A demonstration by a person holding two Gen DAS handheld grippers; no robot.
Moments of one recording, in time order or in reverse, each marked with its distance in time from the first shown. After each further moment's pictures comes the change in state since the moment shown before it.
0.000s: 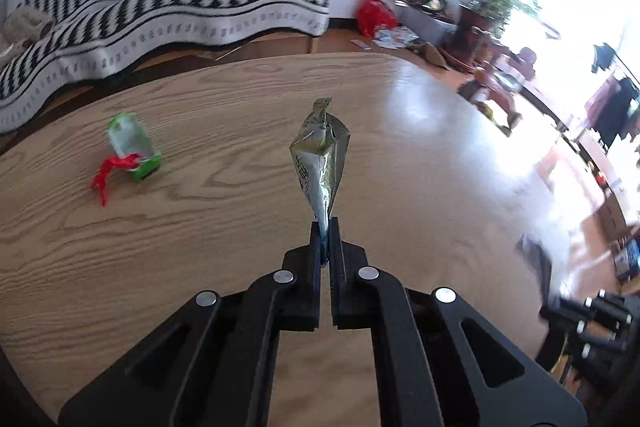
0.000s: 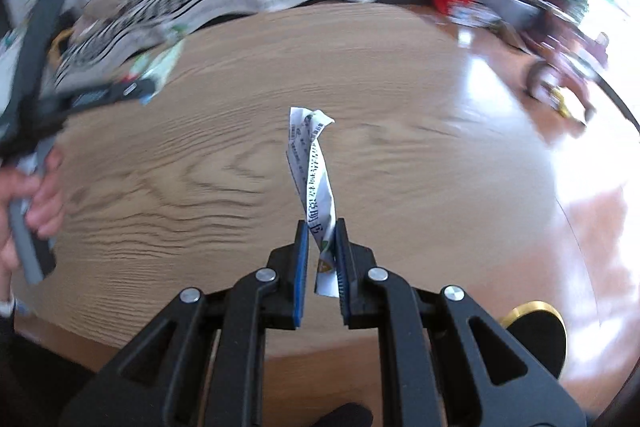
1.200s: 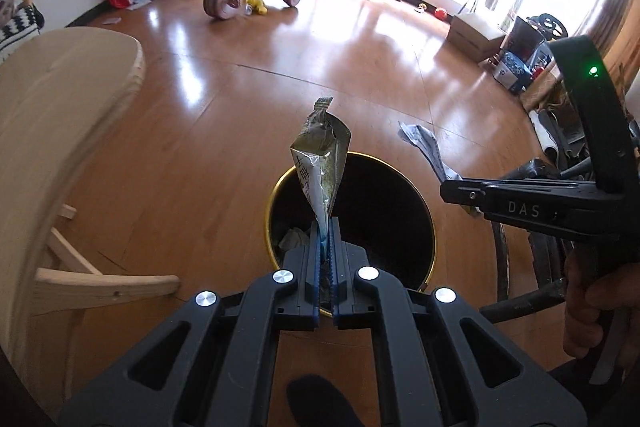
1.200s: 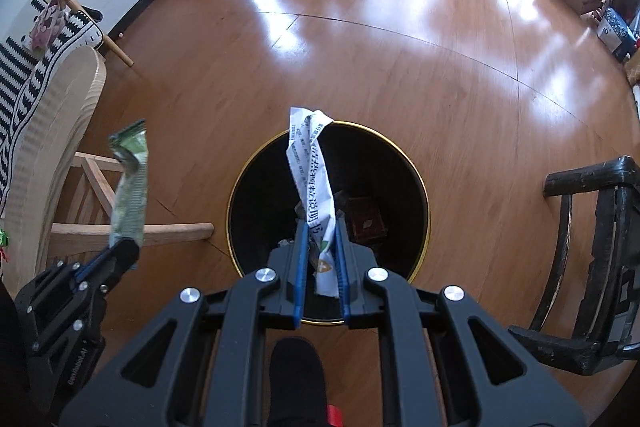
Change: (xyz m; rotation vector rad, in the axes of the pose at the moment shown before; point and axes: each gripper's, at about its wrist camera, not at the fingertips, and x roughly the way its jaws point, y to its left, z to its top) left arm 0.045 -0.396 -0.182 0.554 0.249 -0.494; right arm -0.065 -0.311 -0.210 0.755 0.163 -0.287
